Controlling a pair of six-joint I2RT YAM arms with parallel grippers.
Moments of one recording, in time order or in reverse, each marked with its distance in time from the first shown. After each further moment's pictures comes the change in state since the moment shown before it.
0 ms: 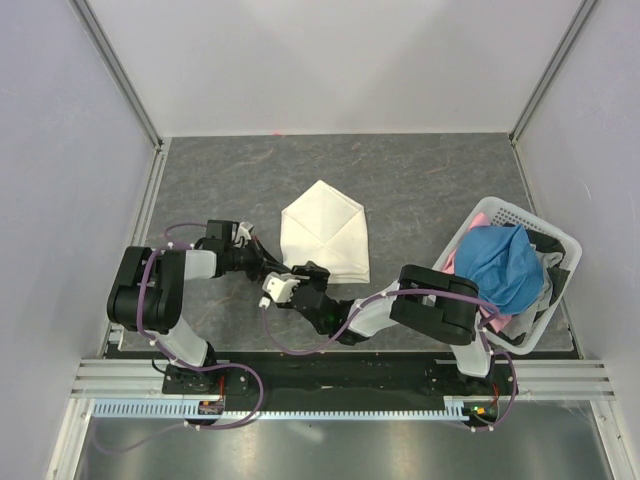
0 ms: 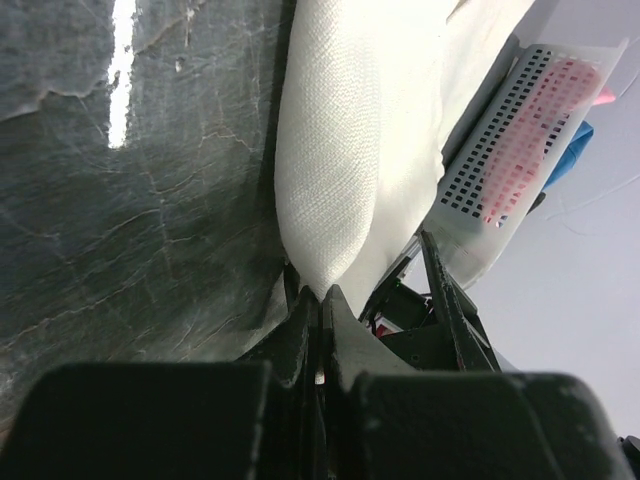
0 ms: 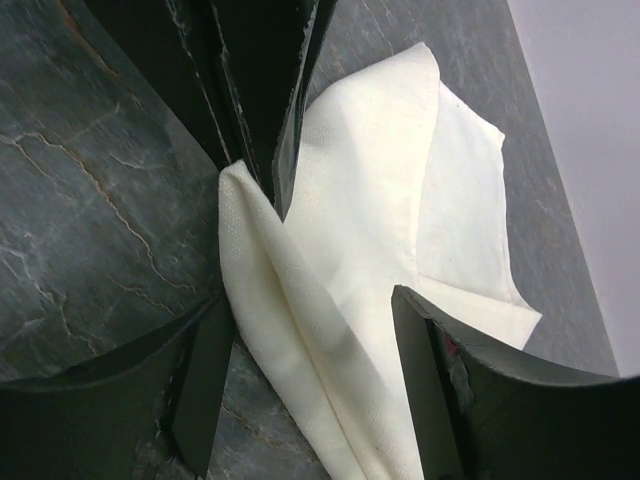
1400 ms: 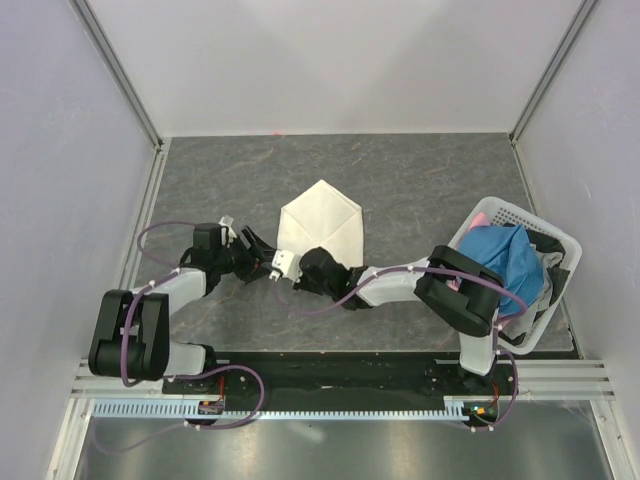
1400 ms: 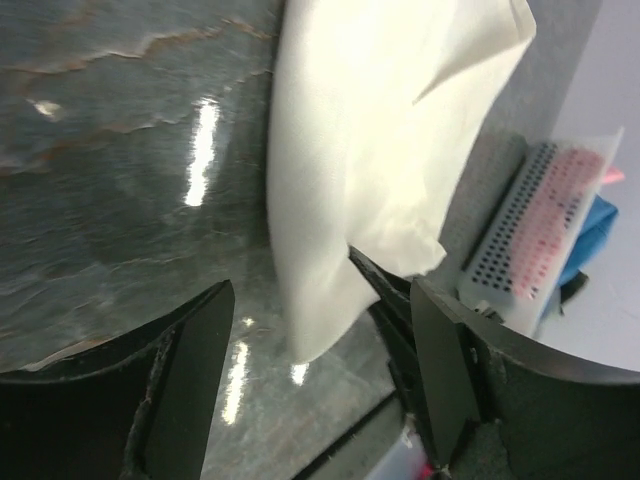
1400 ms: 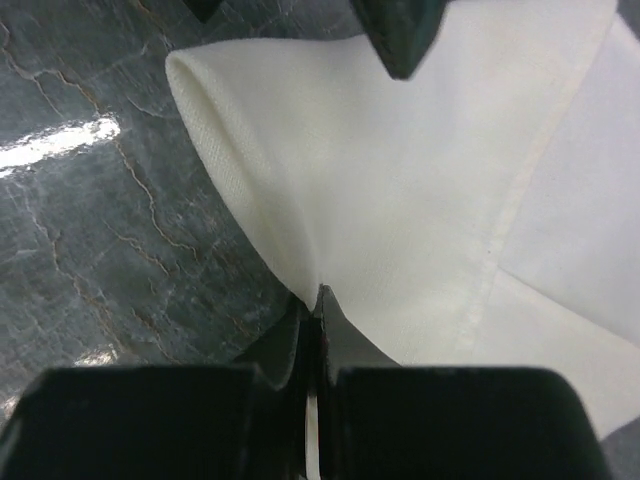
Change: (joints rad) left arm 0.015 -0.261 -0.101 0.042 -0.251 0.008; right arm -0.181 -0.097 0.085 -0.407 -0.428 0.138
